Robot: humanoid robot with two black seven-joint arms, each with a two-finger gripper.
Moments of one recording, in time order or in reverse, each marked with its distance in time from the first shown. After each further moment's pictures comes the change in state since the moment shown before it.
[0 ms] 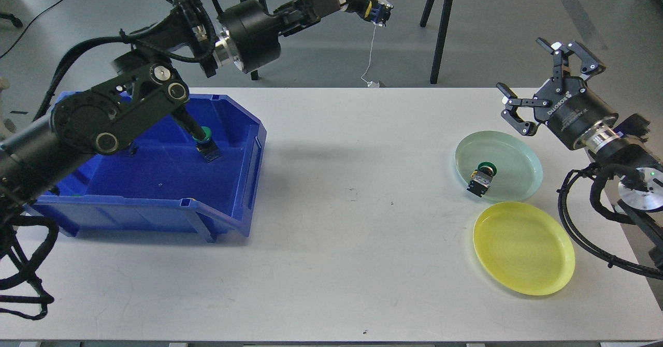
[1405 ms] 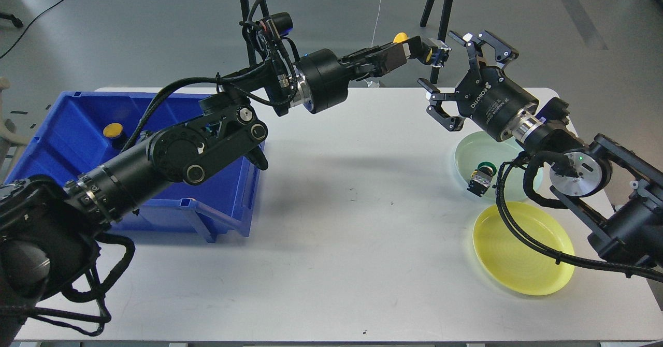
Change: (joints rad) left arm 0.048 -0.217 0.010 0.120 0.125 0.045 0.000; right arm 0.092 0.124 -0.087 0.127 -0.004 -0.113 -0.055
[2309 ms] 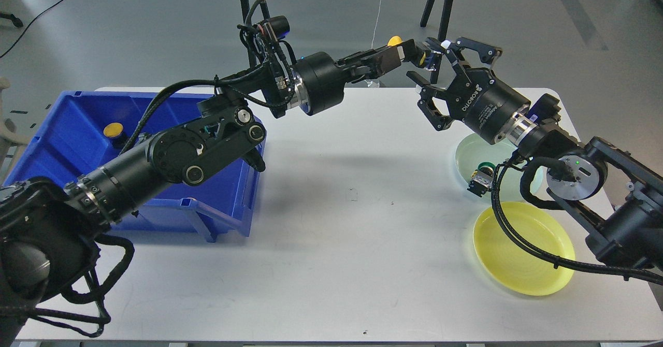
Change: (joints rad) left arm 0.008 0.000 0.001 0.019 0.000 -0.004 0.001; right arm 0.000 0.005 -0.007 0.022 -0.055 0.066 0.001
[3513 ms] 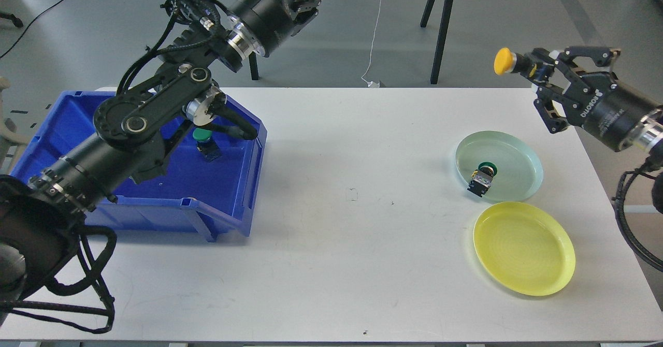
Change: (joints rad) left arm 0.001 0.092 -0.166 0.013 -0.739 -0.011 -0.006; right arm -0.223 -0.524 0.055 0.040 -0.025 0.130 0.009
